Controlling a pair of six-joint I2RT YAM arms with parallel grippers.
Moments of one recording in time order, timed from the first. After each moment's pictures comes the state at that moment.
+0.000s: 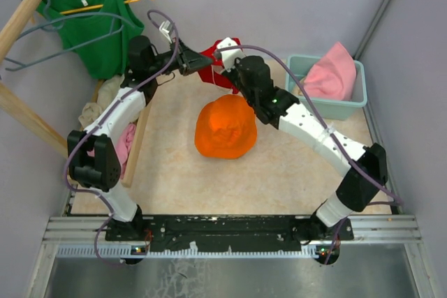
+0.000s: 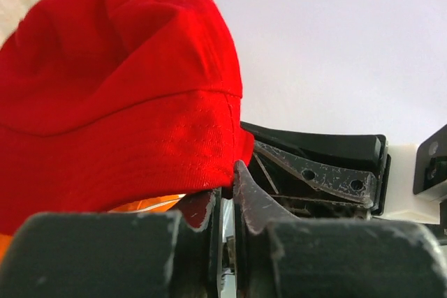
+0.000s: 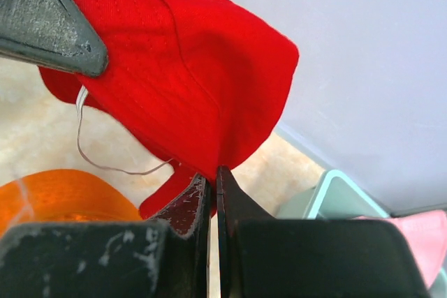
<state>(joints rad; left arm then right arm) -0.24 1.72 1.45 0.32 0.86 -1.10 0.73 1.56 1.50 -0.14 0.40 -0.37</state>
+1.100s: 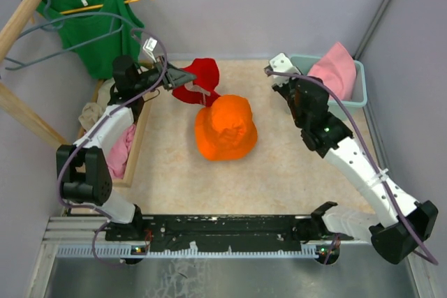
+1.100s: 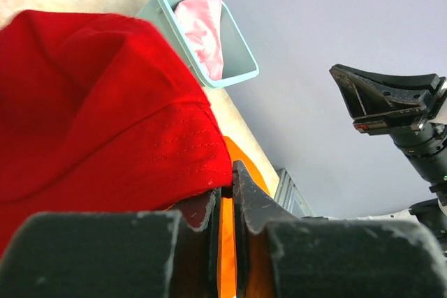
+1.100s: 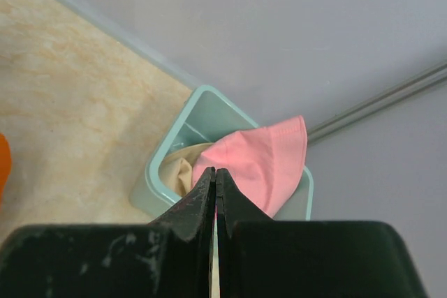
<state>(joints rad) -0.13 1.58 1.18 0.42 0.91 -0.87 0.55 1.11 1.12 -0.12 0.45 -0.62</state>
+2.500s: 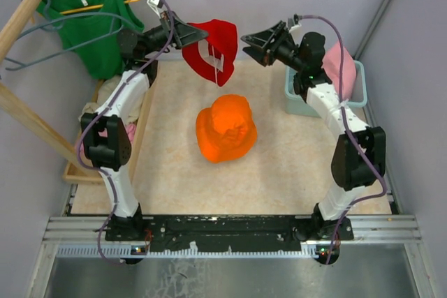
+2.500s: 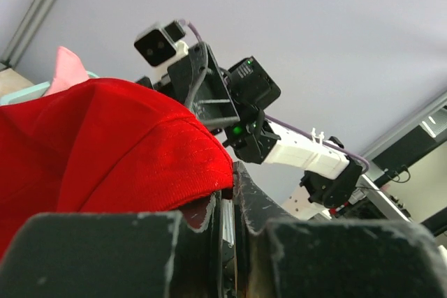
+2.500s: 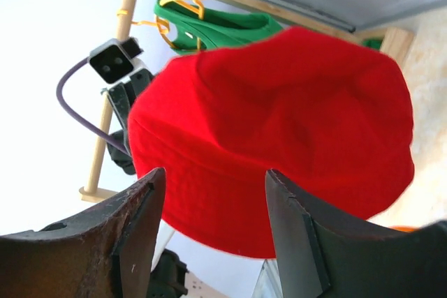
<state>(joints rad) -0.20 1.96 1.76 0.94 1.04 -1.41 0.23 1.68 1.40 0.42 -0.68 1.36</state>
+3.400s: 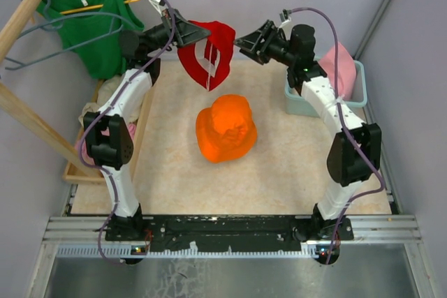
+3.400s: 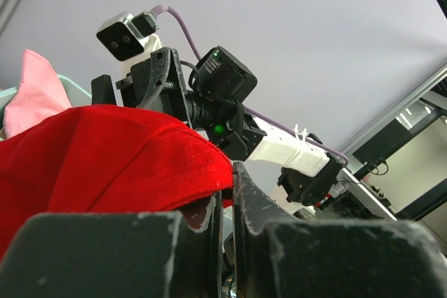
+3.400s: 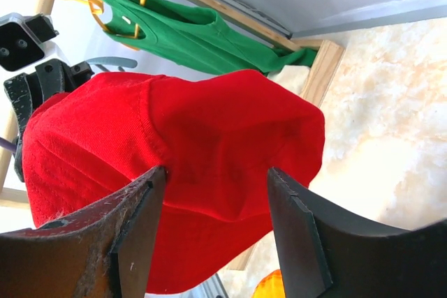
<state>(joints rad) -0.23 1.99 1.81 1.03 1.05 -1.53 0.29 1.75 1.59 0.15 -0.61 1.02</state>
